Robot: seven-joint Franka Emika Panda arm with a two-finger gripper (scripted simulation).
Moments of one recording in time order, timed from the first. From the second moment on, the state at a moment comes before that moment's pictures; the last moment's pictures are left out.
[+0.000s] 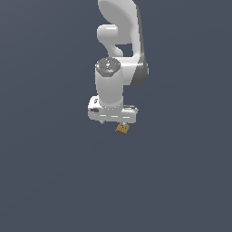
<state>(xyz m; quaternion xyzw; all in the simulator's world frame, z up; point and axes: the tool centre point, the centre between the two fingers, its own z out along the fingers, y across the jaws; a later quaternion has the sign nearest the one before) -0.012 -0.013 0.155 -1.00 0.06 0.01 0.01</state>
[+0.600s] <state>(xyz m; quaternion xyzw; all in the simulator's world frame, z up) -0.036 0.012 0.109 -0.99 0.14 0.01 0.01</state>
